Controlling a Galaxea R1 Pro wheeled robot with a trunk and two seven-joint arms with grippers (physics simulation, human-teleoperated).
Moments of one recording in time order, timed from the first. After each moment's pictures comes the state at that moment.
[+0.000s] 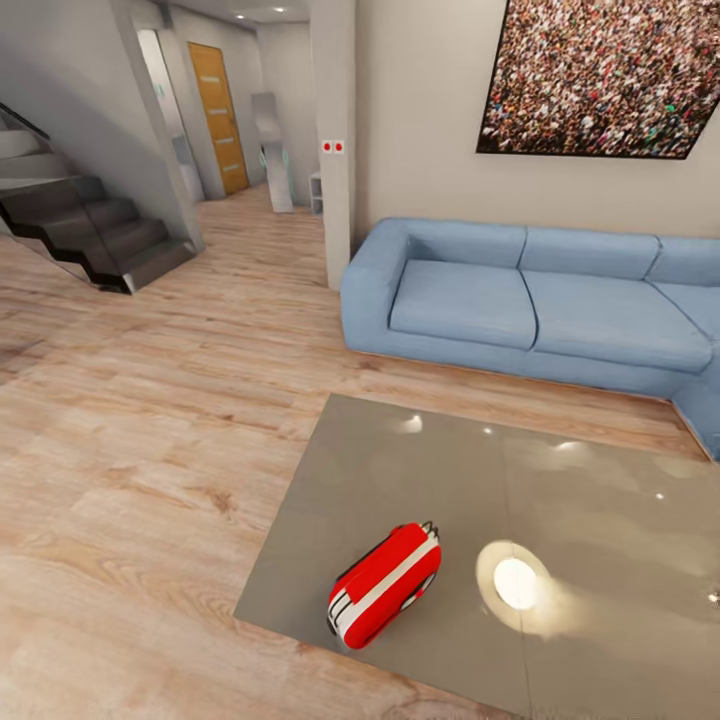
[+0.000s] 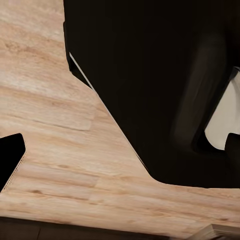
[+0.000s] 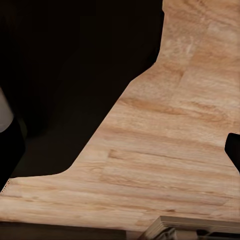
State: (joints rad) left arm 0.00 -0.02 0.00 -0.06 0.07 0.00 0.00; right arm 0.00 -0.01 0.00 0.00 0.00 -0.04 0.00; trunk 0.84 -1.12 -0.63
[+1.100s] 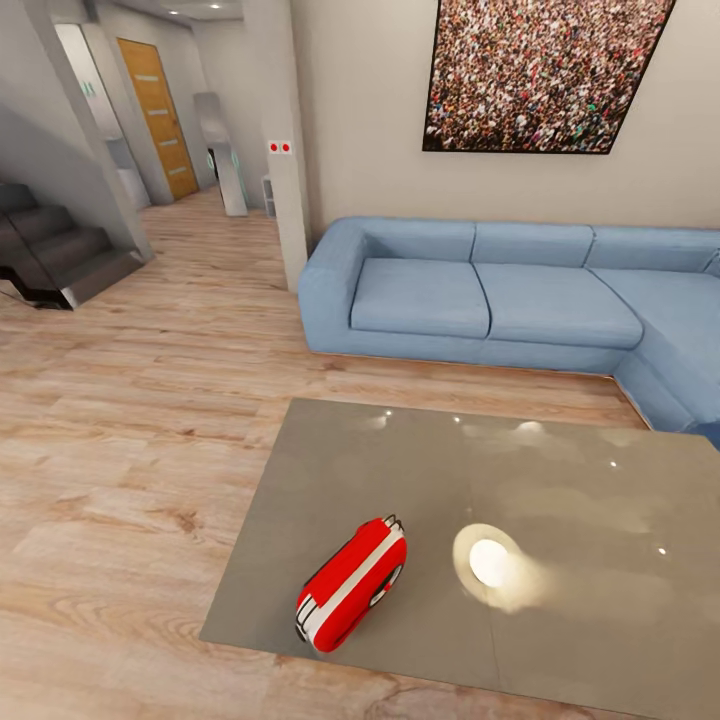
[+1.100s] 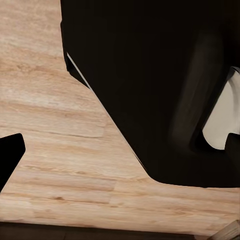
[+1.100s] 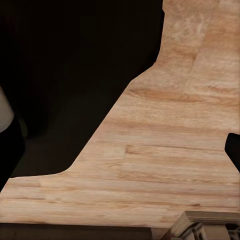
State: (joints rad) left arm 0.00 -0.02 0.00 -0.06 0.07 0.00 0.00; right arm 0.00 -0.01 0.00 0.00 0.00 -0.04 0.00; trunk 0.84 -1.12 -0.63
